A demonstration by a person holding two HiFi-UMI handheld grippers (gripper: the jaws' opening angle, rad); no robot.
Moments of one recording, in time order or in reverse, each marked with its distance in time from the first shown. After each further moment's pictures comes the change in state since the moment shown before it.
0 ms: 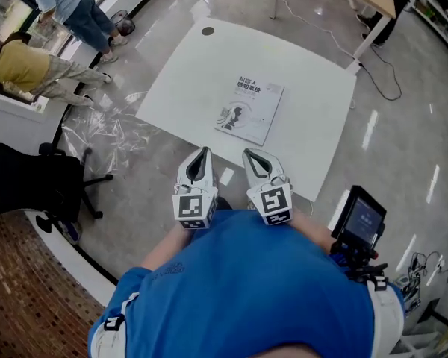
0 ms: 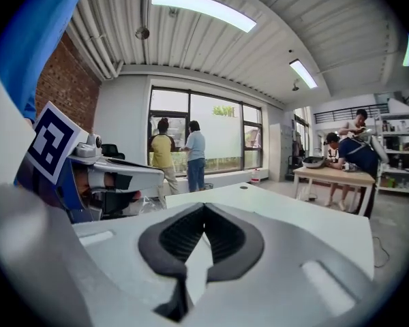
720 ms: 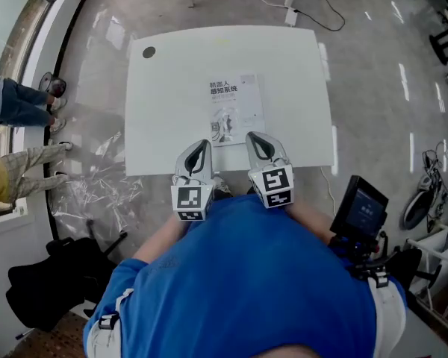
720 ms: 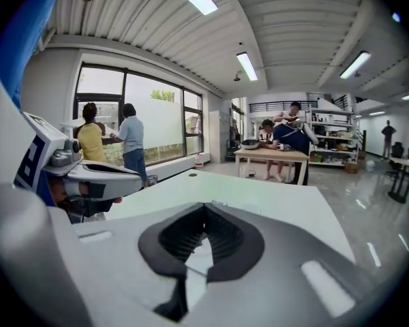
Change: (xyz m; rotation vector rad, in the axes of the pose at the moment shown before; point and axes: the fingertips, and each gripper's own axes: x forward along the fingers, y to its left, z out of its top) left arm 0.112 0.053 -0.010 0.092 0.076 -0.536; right arm 0.075 -0.053 0.003 0.213 0.127 -0.548
